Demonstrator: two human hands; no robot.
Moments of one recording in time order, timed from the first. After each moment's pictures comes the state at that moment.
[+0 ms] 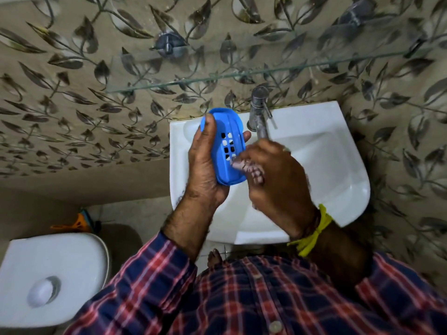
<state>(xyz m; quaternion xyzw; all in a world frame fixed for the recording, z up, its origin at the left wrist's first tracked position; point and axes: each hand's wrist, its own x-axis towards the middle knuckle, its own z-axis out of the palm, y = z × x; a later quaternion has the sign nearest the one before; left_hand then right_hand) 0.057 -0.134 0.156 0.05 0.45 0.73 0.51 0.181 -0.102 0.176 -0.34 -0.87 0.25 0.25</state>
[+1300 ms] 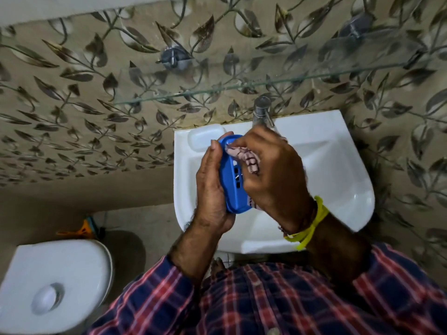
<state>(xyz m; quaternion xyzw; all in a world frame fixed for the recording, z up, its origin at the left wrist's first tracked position) 0.079 -0.152 0.147 0.07 0.45 0.75 0.47 0.161 -0.087 0.191 -0.29 -0.86 0.26 0.33</state>
